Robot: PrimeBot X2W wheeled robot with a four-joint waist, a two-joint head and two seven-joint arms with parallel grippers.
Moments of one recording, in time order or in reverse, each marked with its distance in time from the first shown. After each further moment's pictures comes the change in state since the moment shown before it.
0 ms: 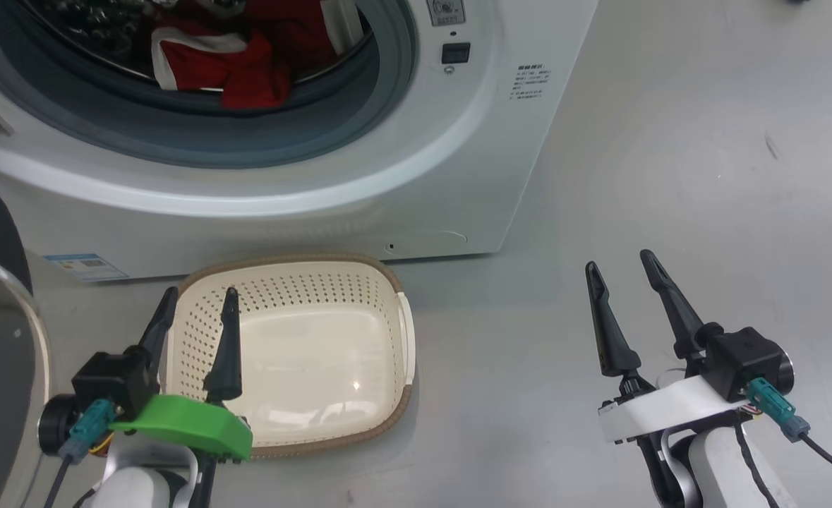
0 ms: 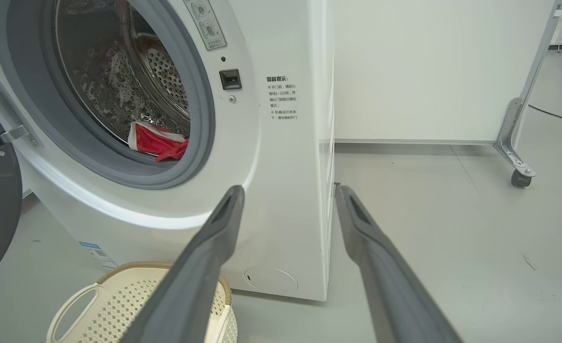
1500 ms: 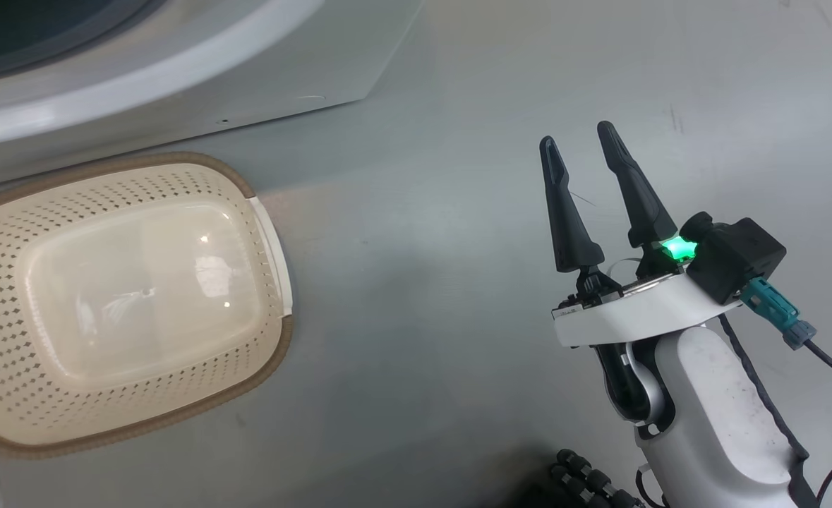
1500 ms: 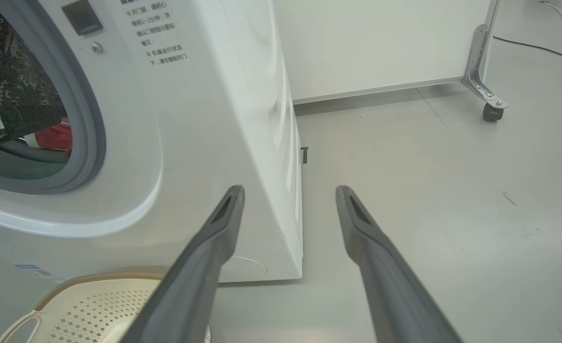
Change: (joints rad) left arm -0.918 0.194 0.156 0.386 -0.147 -0.044 0.429; right arm -0.271 -0.004 0.151 -0.048 0.196 -0.018 0.000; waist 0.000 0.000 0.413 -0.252
